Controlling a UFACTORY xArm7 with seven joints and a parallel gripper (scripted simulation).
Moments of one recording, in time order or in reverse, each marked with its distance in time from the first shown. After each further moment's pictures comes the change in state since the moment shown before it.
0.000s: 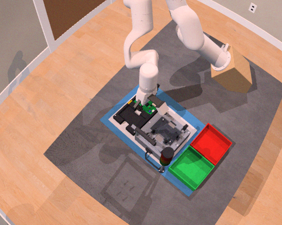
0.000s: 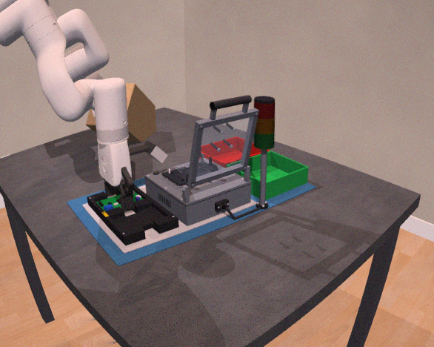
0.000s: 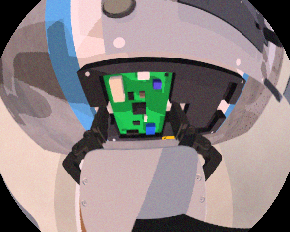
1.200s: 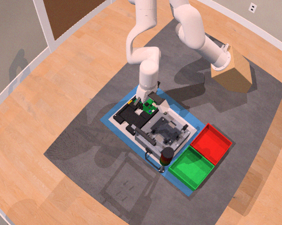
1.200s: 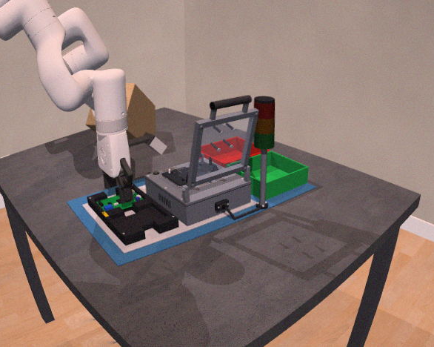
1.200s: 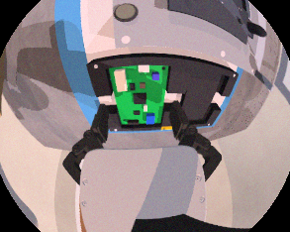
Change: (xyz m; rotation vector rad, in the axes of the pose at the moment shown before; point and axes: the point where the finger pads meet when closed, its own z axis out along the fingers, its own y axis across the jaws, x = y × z) arm 0.000 -0.001 -0.021 0.002 0.002 -0.001
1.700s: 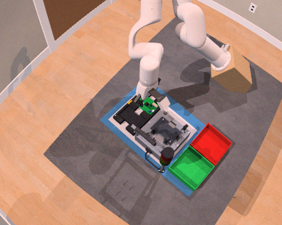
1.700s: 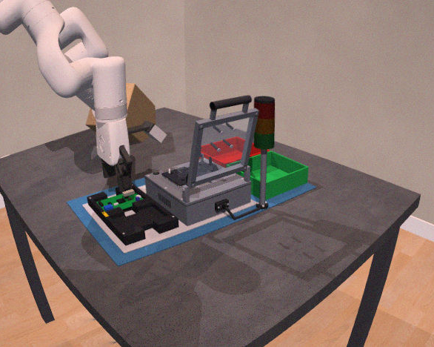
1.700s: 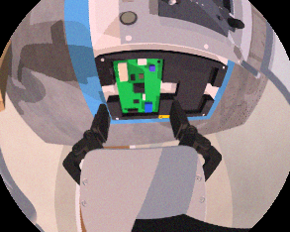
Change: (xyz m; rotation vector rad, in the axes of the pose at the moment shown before) arm 0.000 0.001 -0.029 -0.004 -0.003 0.000
